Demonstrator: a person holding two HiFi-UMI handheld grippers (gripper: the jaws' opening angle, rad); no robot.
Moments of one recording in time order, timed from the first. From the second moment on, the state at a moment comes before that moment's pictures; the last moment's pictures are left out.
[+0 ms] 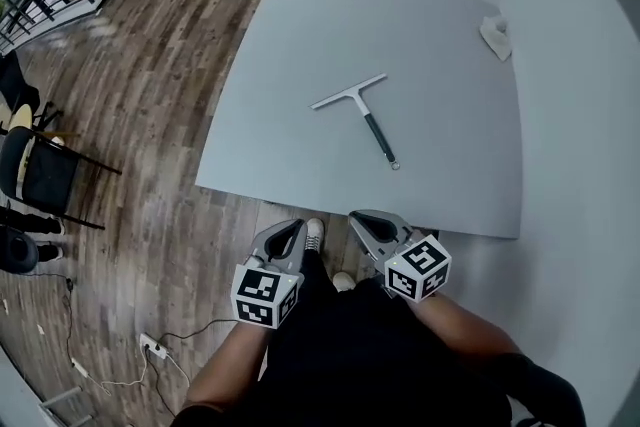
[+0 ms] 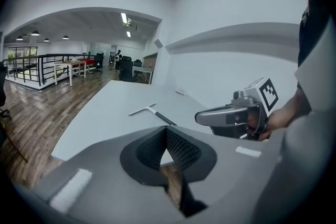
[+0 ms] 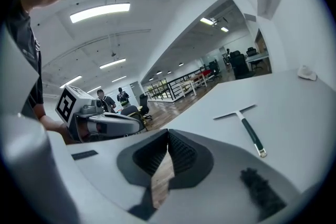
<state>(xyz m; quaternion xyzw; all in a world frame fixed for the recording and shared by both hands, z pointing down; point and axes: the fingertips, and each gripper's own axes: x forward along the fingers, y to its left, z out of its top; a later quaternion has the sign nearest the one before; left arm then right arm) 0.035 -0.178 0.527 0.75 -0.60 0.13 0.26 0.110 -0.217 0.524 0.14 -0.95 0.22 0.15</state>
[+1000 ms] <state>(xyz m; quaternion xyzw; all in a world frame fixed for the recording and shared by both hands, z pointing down) -0.017 -0.345 0.636 0.84 -0.42 0.24 0.26 0.090 -0.451 0.633 0.36 -0.86 0.17 0.32</state>
